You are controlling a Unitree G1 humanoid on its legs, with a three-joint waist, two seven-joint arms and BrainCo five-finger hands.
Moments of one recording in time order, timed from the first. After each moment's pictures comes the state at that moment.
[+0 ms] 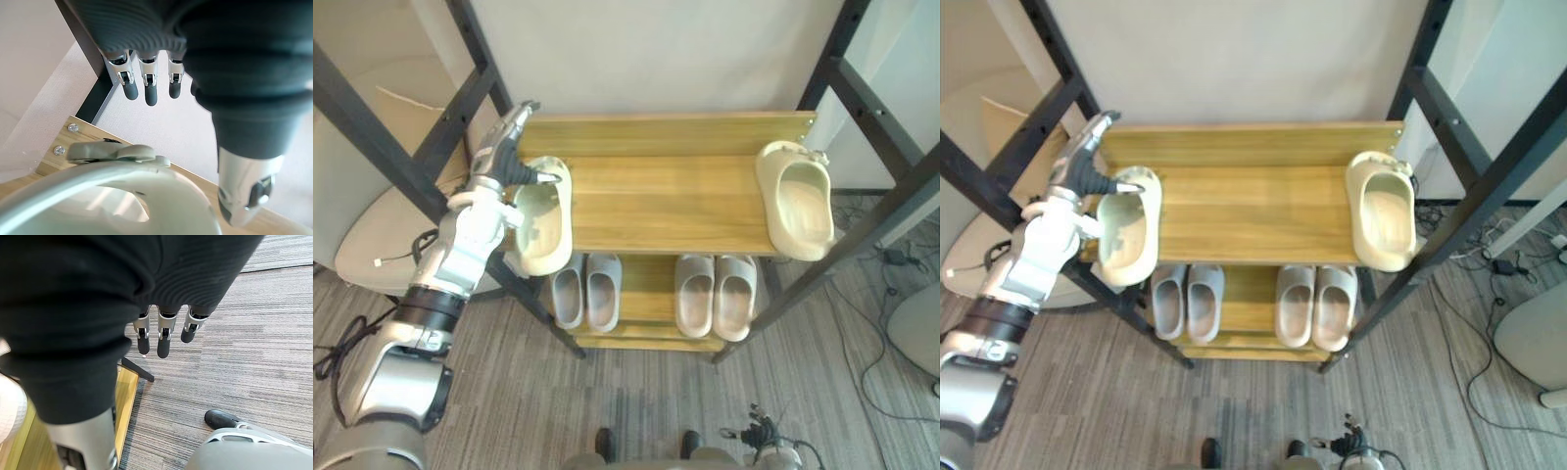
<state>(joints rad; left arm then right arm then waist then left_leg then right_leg) -0.69 0.67 -0.22 0.37 0.32 -0.12 0.17 0.15 -0.13 -0.11 0.88 -0.22 -0.05 -0.12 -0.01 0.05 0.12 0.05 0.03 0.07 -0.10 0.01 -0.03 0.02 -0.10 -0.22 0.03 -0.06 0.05</state>
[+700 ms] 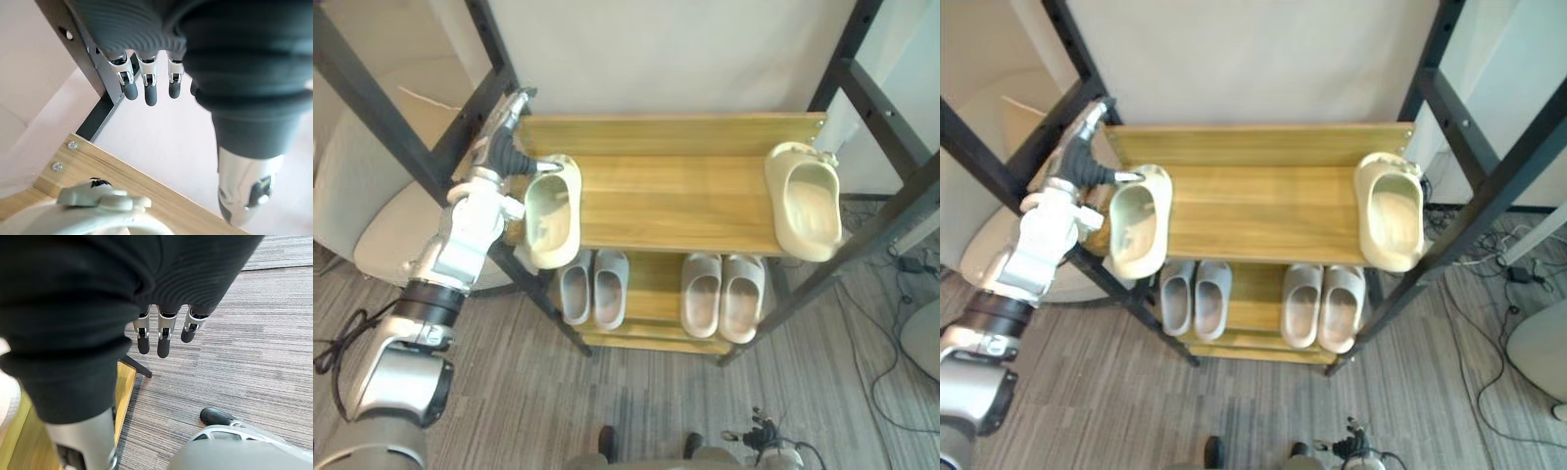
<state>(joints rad) -0.74 0.67 -0.24 0.38 0.23 -0.12 0.17 0.15 -0.14 -0.11 0.89 -0.22 -0.02 -0.12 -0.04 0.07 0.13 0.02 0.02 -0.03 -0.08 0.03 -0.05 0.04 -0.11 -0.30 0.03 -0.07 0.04</state>
